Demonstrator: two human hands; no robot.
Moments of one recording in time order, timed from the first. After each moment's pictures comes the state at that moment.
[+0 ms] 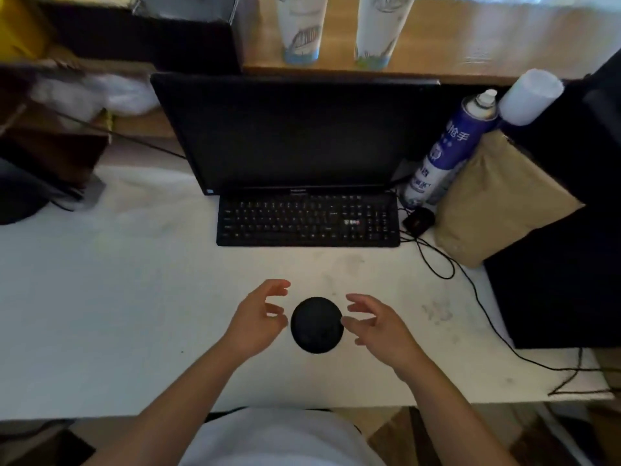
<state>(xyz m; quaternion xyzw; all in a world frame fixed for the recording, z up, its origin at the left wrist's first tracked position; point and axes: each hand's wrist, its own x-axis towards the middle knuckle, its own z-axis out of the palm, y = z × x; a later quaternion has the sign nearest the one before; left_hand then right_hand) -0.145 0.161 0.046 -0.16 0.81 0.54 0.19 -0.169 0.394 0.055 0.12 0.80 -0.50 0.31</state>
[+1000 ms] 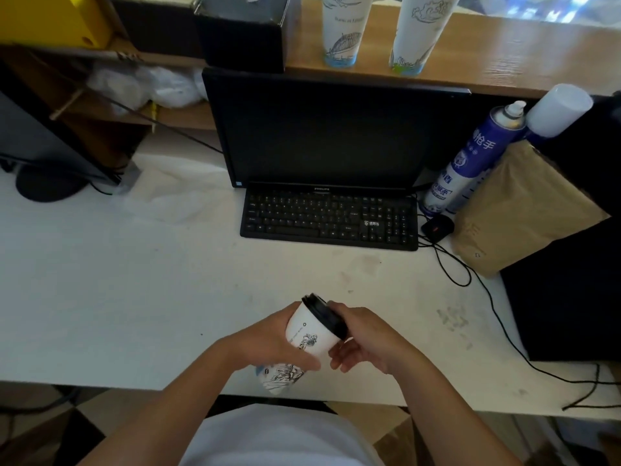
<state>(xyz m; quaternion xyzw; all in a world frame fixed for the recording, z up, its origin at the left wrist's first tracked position) -0.112 0.146 0.063 -0.07 0.72 0.56 0.40 -0.159 0.342 0.082 0.14 0.69 -0.52 0.49</state>
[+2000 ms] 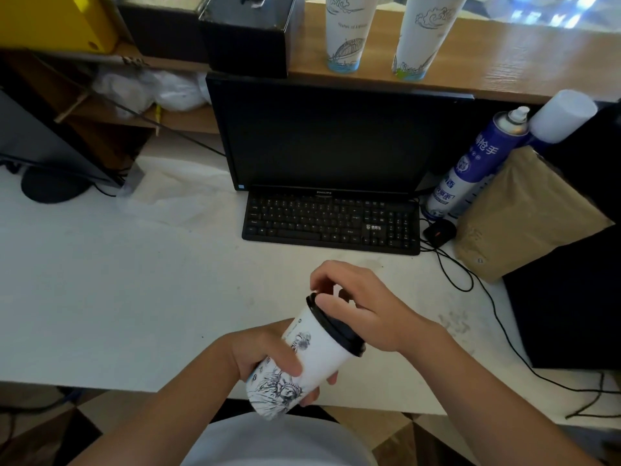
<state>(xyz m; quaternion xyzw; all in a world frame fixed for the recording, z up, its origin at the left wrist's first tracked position) -0.116 0.148 0.094 0.06 0.38 0.76 0.53 -0.186 0.335 0.145 -0.34 0.80 -0.44 0.22</state>
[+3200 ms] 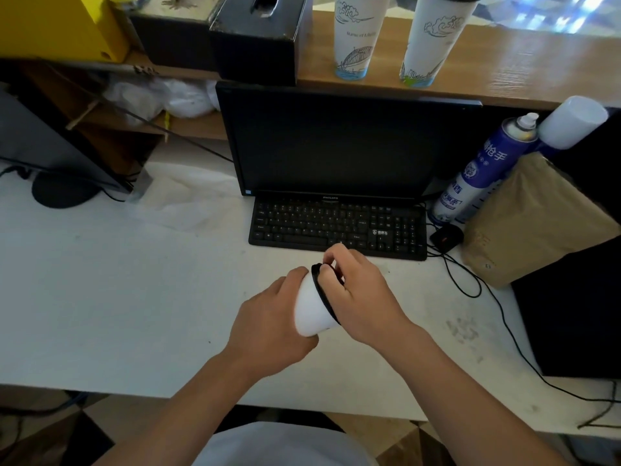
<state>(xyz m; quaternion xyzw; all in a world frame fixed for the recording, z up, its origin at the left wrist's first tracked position) -0.112 0.151 0.104 -0.04 0.93 0.35 0.02 -0.186 0.302 0.138 -0.17 0.89 -0.40 0.14</state>
